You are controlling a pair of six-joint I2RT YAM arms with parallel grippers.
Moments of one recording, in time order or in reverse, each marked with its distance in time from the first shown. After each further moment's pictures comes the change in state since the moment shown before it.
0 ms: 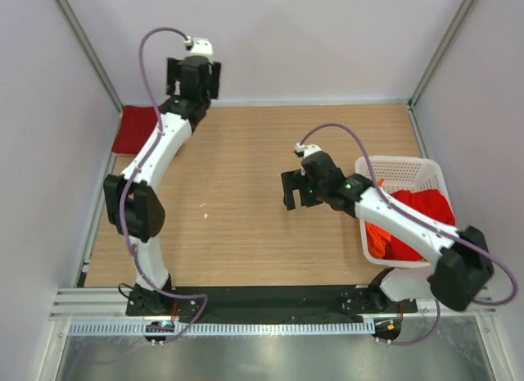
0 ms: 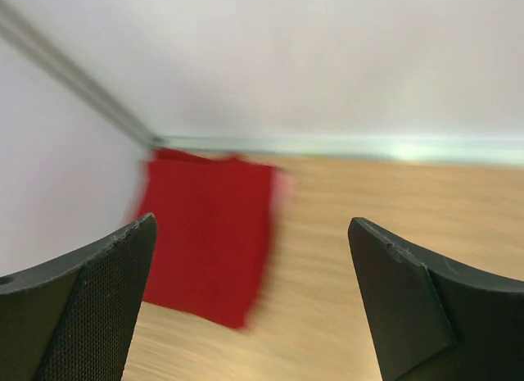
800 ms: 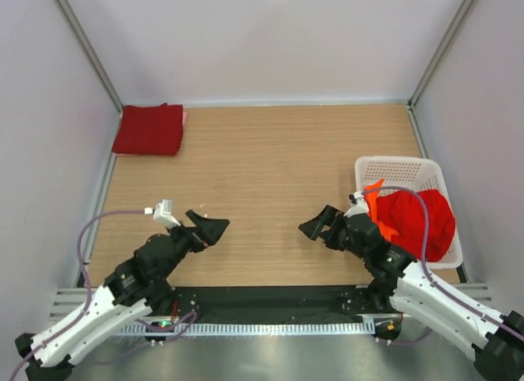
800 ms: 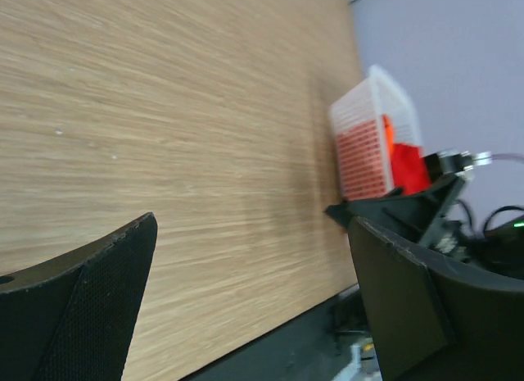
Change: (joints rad) left arm -0.641 -1.689 -1.596 -0.114 0.233 -1.189; right arm 0.000 -0.781 -0.791 0.377 -0.055 0.640
